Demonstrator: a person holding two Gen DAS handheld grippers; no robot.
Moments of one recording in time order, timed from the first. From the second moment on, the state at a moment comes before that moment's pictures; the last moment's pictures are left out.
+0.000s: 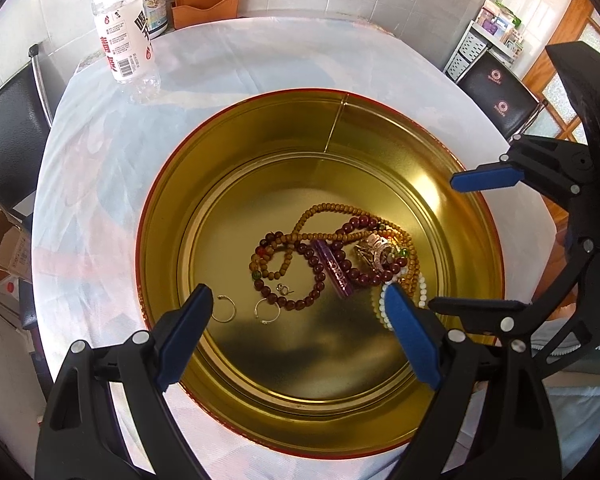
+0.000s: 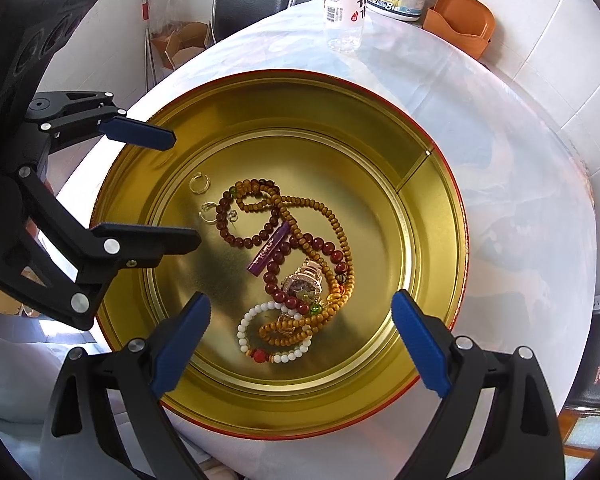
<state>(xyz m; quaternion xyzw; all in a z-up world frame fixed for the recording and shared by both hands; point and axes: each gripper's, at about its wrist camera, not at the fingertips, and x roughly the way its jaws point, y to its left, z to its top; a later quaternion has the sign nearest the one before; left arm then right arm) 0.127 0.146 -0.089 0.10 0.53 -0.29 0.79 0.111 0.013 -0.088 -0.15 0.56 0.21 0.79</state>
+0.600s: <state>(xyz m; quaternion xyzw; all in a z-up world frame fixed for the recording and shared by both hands) 0.113 0.143 -0.076 0.13 0.51 -0.28 0.80 0.097 0.010 -0.079 -0.15 0.55 0.19 0.80</state>
